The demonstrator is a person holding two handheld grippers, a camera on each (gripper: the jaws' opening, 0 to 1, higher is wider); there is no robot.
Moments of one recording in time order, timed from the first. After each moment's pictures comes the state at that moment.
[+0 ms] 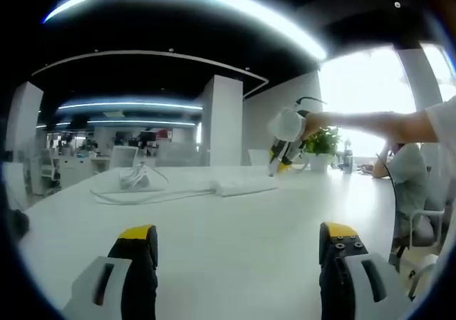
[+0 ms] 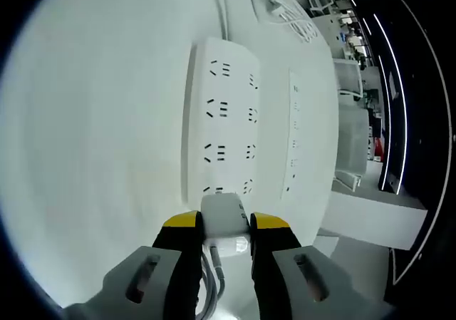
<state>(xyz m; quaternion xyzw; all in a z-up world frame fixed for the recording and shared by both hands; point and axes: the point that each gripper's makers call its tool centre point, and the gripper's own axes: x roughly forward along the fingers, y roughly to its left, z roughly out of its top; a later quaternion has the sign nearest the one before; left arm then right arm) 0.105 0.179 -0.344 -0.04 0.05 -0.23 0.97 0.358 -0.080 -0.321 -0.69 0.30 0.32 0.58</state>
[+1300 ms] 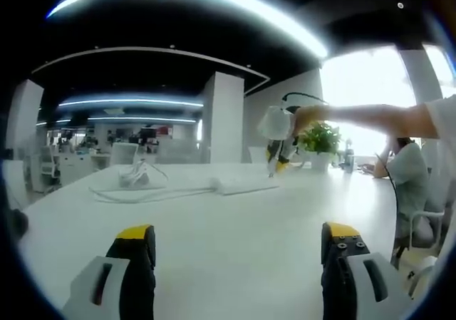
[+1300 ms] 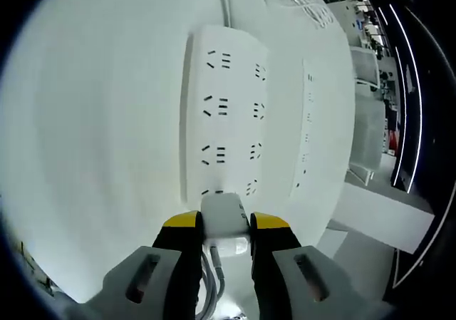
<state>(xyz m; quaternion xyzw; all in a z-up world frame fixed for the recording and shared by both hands) 0.108 0.179 -0.343 -0.04 0.05 -0.23 0.97 0.355 -0.079 -0.329 -0.69 0.36 0.32 0.54</state>
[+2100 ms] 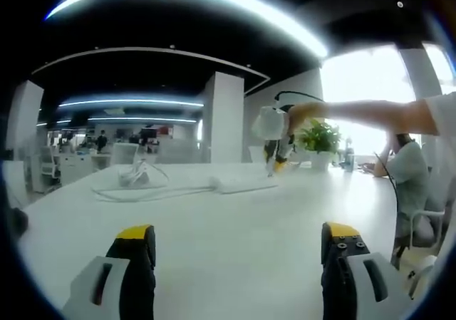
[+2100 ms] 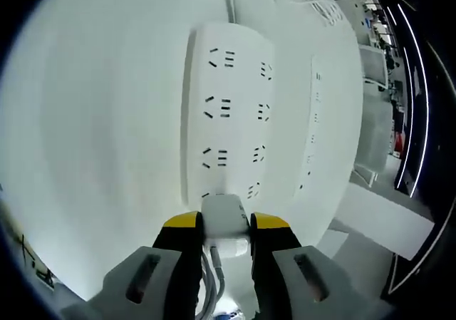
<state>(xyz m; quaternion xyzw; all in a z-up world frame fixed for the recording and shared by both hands) 0.107 0.176 -0.346 -0.04 0.05 -0.23 0.97 0.358 -0.073 -0.334 -0.70 0.38 0.32 0.51</state>
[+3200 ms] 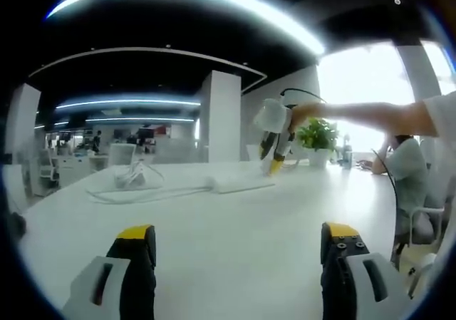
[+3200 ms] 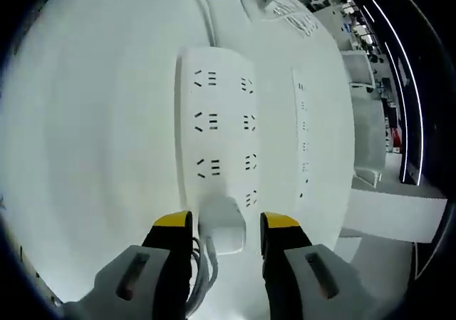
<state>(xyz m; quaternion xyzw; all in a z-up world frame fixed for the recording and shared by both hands) 0.108 0.166 -0.346 -0.03 0.06 -0.24 0.97 0.359 -0.072 -0.324 -0.63 0.33 0.36 0.60</state>
